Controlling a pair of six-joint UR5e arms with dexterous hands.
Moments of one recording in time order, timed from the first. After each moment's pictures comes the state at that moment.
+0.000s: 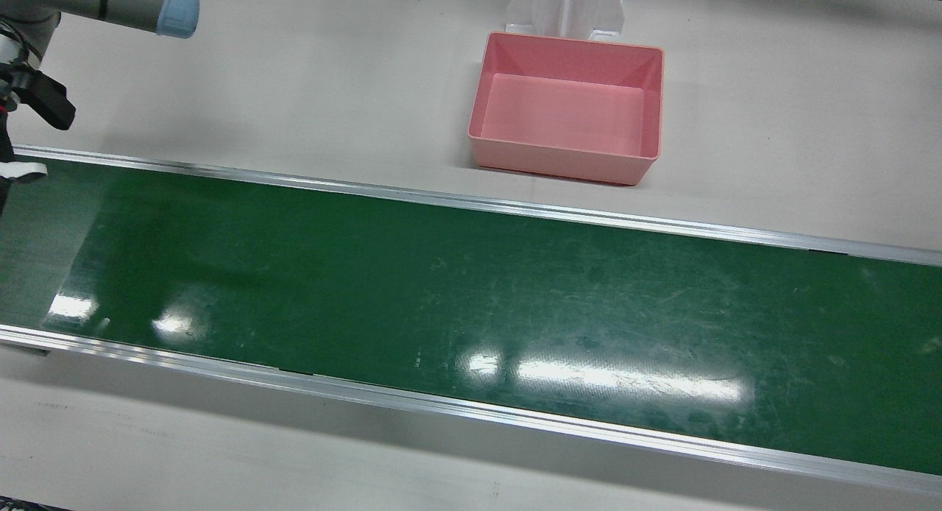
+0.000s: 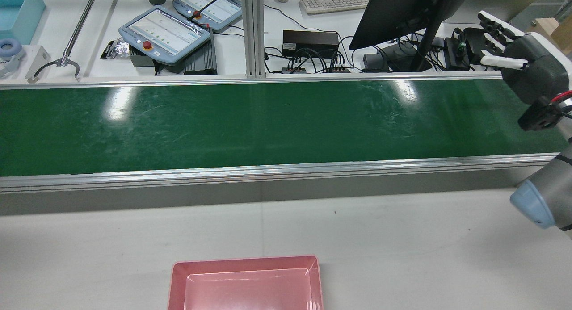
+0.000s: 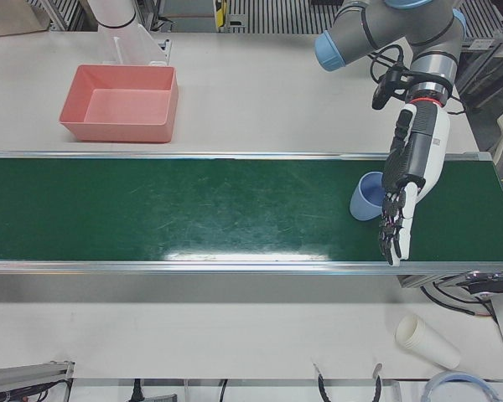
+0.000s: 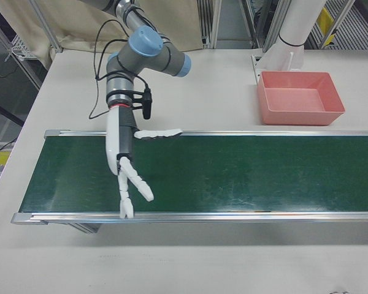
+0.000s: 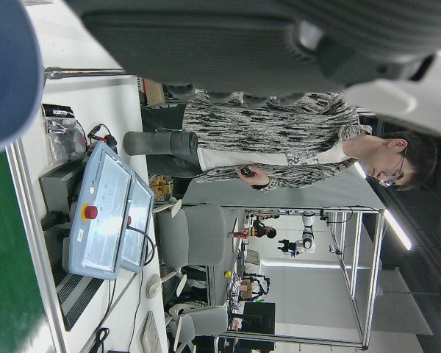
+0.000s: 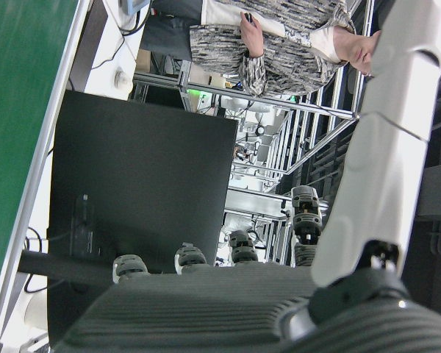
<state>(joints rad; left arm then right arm) -1.45 -1.66 -1.83 0.24 1.79 0.01 1.13 -1.45 1.84 -3.43 -1.24 -0.20</state>
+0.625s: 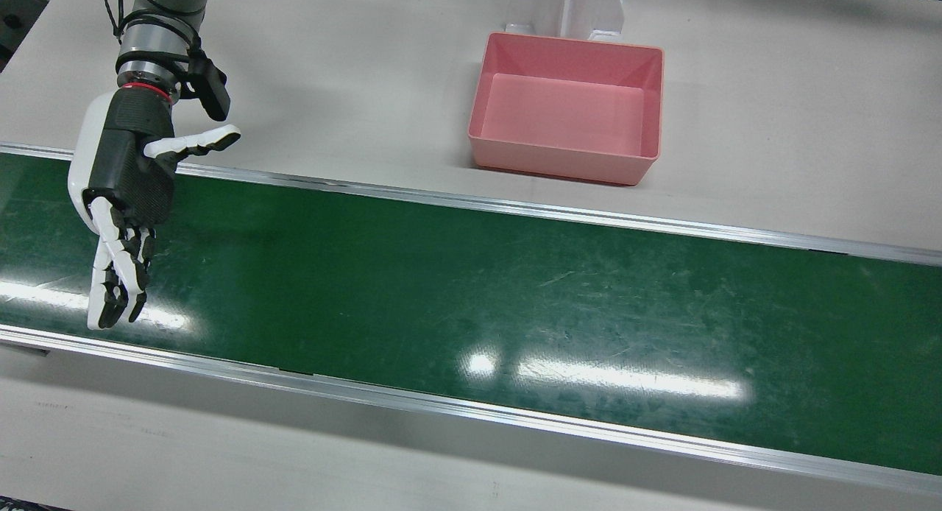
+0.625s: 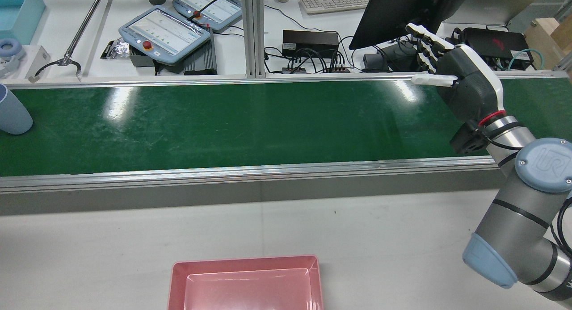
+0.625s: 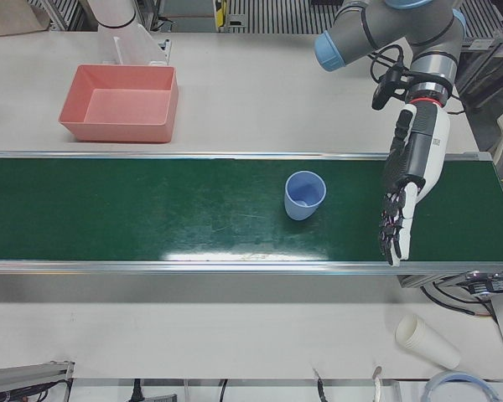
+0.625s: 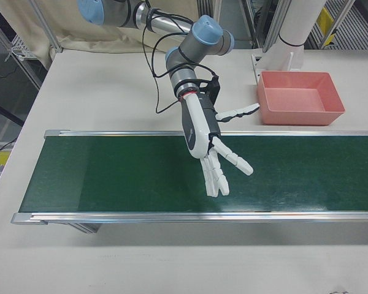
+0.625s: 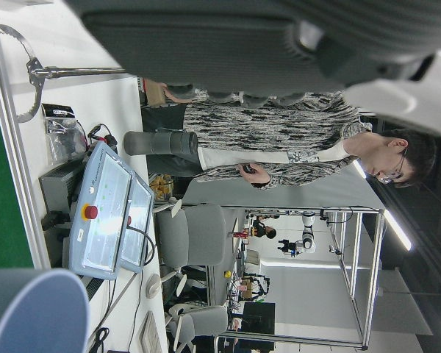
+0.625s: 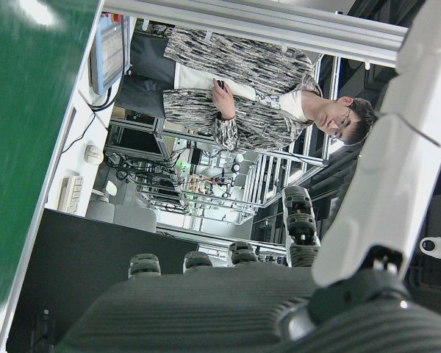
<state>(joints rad) -1.45 -1.66 -1.83 0.24 1.79 0.01 0.83 -1.35 2.04 -3.60 -0.98 -0.29</state>
